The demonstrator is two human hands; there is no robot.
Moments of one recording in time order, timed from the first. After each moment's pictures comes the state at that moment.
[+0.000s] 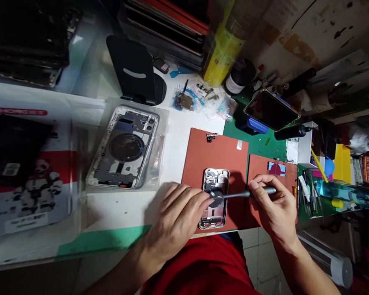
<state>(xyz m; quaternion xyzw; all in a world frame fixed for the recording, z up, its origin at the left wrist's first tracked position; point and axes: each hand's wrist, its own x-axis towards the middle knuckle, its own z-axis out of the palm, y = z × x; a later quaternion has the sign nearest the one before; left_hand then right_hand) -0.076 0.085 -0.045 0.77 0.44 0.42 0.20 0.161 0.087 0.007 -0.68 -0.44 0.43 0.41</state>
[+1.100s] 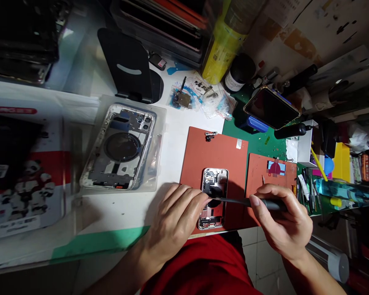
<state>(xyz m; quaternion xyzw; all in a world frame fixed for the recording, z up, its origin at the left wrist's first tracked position) -0.076 0.085 -0.048 0.78 0.43 0.40 0.20 0.156 0.079 0.033 -0.60 -0.70 0.20 0.32</state>
